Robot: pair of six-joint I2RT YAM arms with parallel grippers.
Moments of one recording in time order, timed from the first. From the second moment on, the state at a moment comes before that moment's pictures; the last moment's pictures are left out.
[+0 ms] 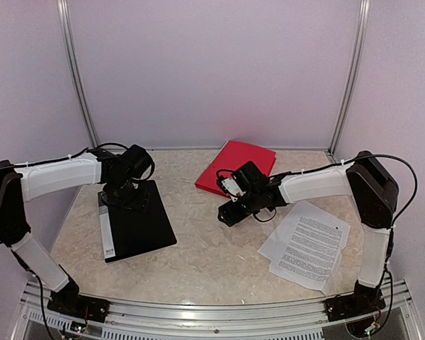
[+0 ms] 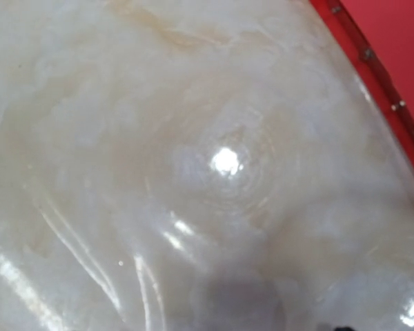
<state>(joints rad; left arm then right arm) -0.66 1.64 1.20 -0.92 -0.36 -0.38 0.82 1.97 1.27 -0.20 -0.02 0.14</state>
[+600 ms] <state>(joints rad) -0.02 1.55 0.92 -0.55 -0.08 -0.69 0.88 1.97 1.32 -0.19 -0.04 0.14</state>
